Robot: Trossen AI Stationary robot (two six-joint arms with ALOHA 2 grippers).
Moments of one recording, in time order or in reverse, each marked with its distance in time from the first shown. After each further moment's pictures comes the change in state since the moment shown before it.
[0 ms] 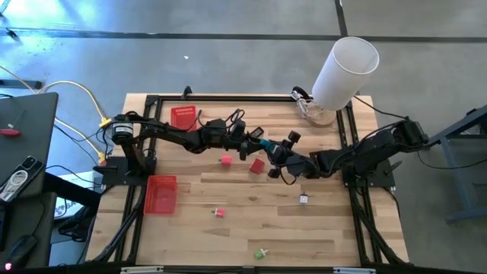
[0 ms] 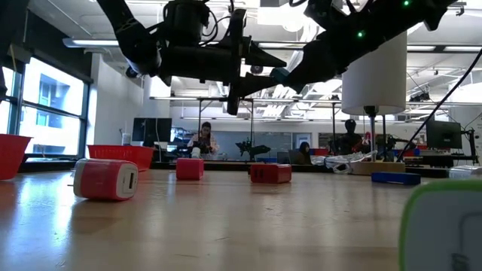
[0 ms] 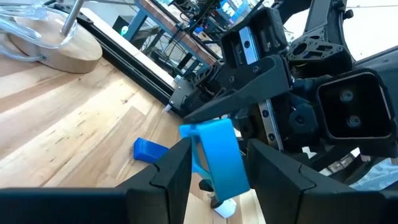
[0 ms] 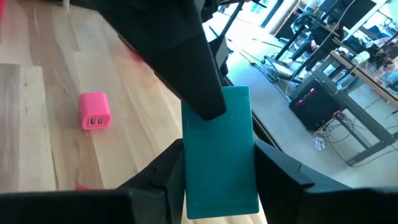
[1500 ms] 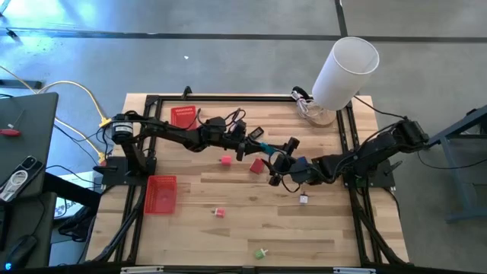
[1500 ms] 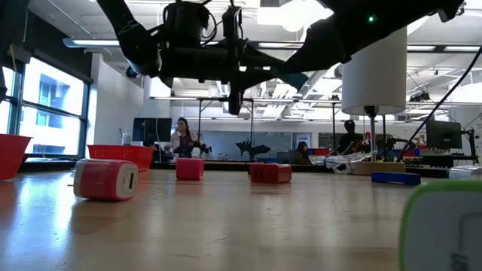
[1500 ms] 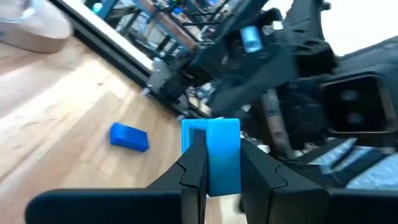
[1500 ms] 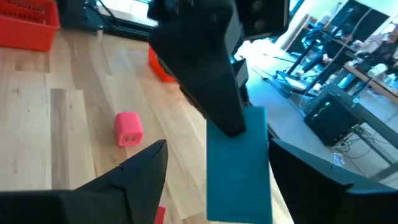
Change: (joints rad) left arm 0.032 -0.001 -0.002 -0.004 0.128 -0.029; right arm 0.098 0.000 -0.001 0.063 0.023 0.018
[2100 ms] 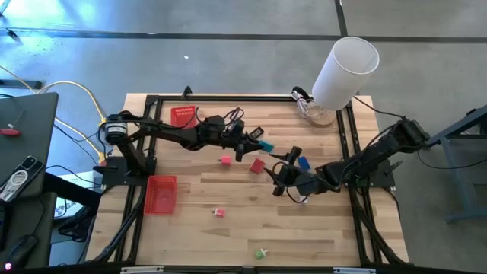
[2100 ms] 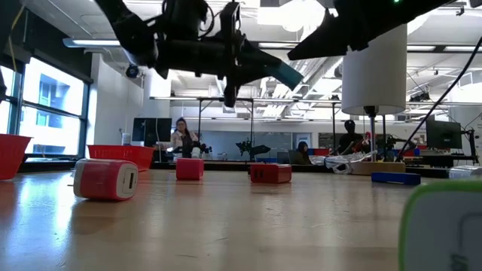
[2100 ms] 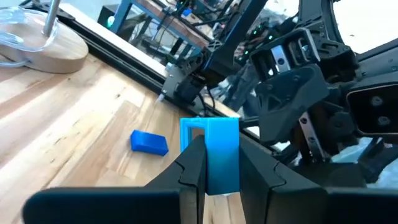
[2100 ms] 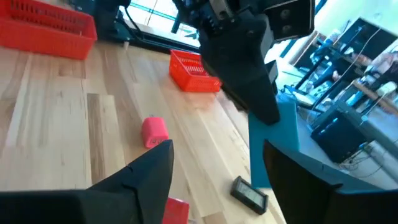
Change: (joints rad) left arm -0.008 -0.083 0.000 -0.130 -0.054 0.157; right arm 0.126 -0.006 0.000 -0.010 0.072 -0.015
